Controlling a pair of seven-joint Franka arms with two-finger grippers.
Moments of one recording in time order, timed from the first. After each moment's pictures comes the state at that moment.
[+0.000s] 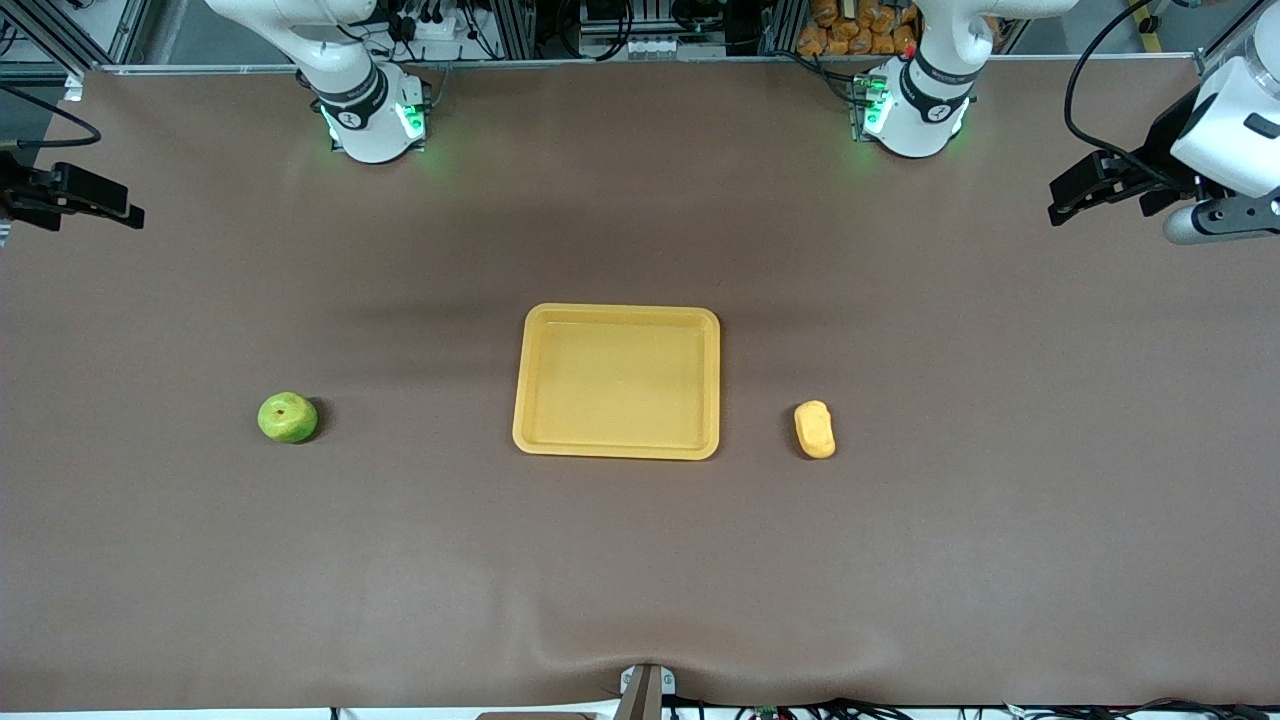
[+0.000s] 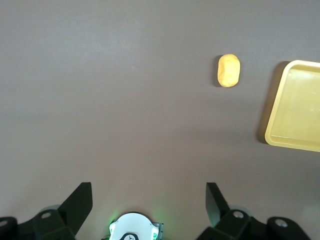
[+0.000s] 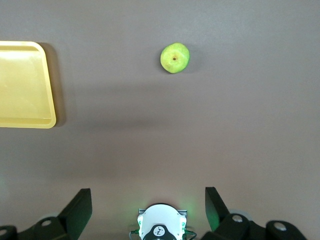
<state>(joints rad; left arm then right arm) -0.15 -0.05 0.00 -1.54 0.04 1.43 -0.23 -0.04 0.01 -0.06 -1.49 0.05 1.30 -0.07</state>
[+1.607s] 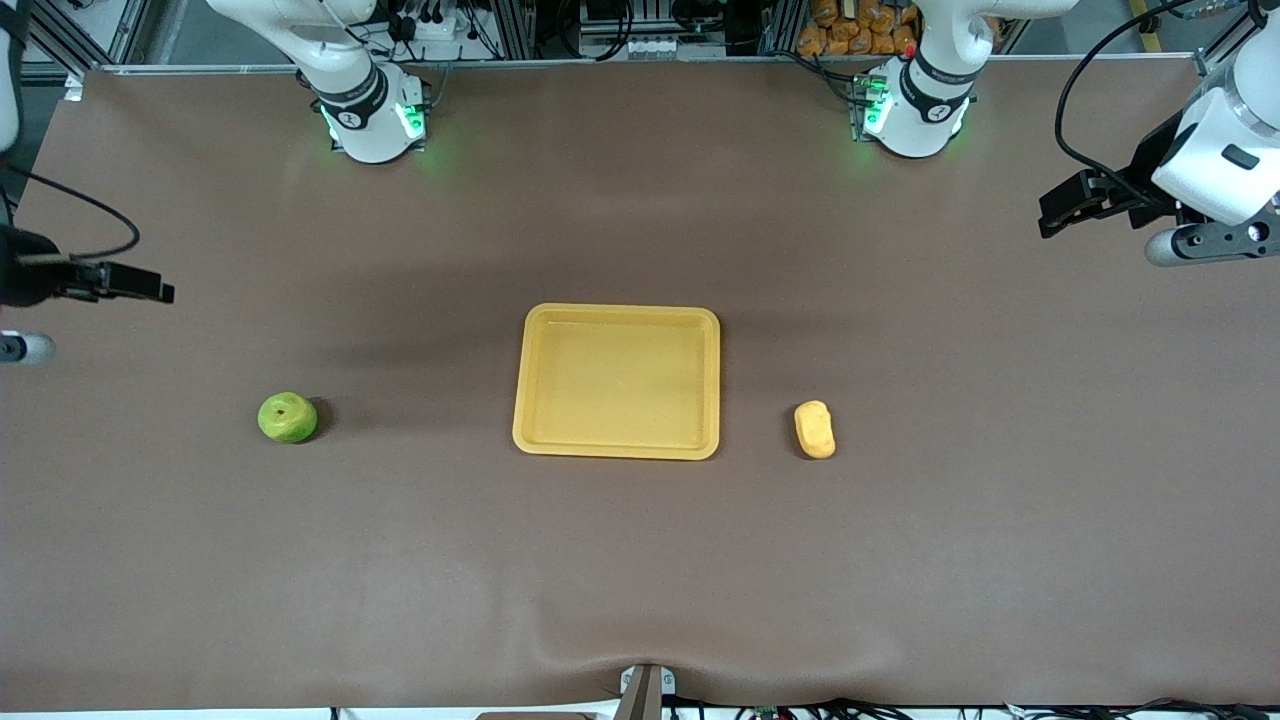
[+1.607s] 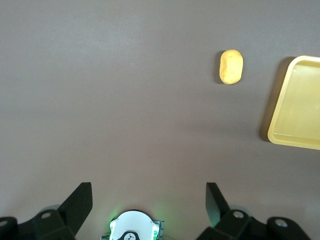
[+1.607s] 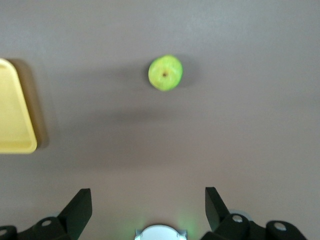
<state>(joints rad) -0.15 -0.01 0.00 -1.53 0.04 1.43 -0.23 -0.07 0.18 -0.06 -1.54 0.05 1.48 -0.08</state>
